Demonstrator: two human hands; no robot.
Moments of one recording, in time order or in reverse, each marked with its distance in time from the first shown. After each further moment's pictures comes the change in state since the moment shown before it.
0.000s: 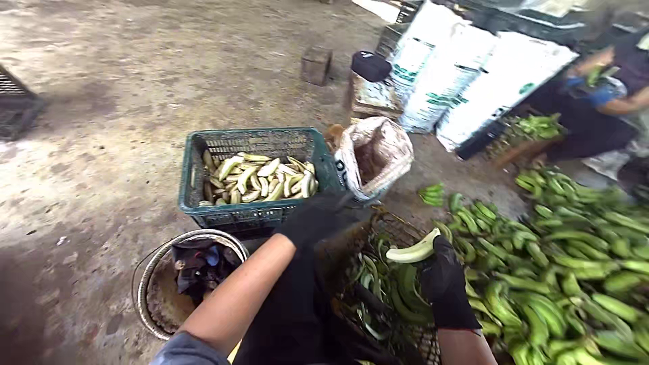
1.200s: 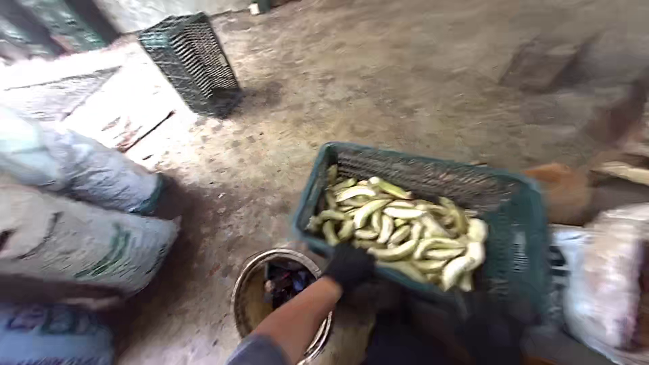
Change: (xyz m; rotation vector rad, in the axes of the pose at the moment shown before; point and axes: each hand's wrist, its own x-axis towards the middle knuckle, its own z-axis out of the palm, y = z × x) left_hand -0.005 -0.200 0.004 0.315 0.012 -0.612; right_hand 0.044 0.048 0.231 -1.182 -0.760 -0.702
